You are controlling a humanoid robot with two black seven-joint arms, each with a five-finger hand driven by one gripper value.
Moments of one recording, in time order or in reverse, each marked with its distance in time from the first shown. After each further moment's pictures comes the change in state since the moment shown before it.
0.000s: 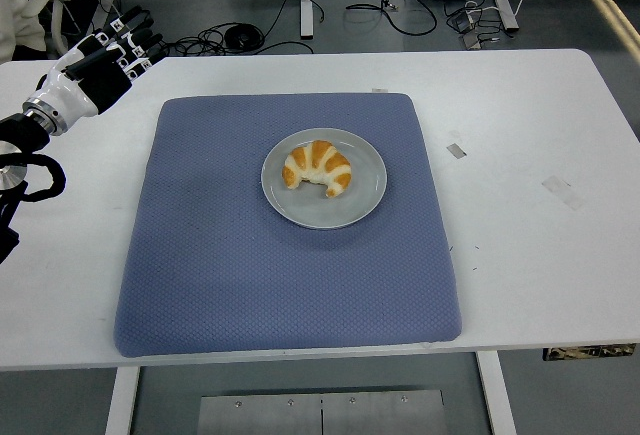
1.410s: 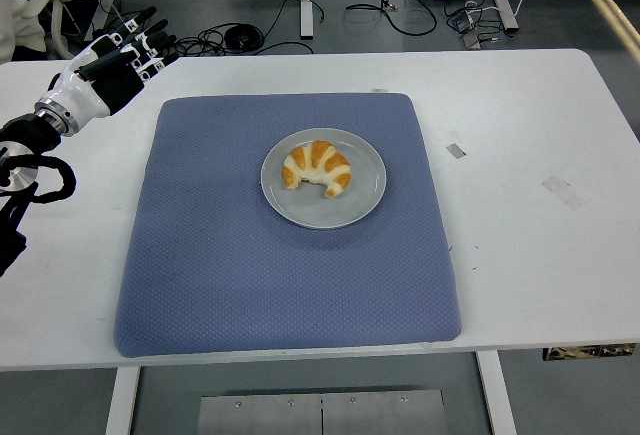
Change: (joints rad) left arm 0.028 -0.007 -0.001 -0.083 0.018 0.043 0.001; right arm -0.004 0.000 -0.004 -0.007 0.000 0.000 0.000
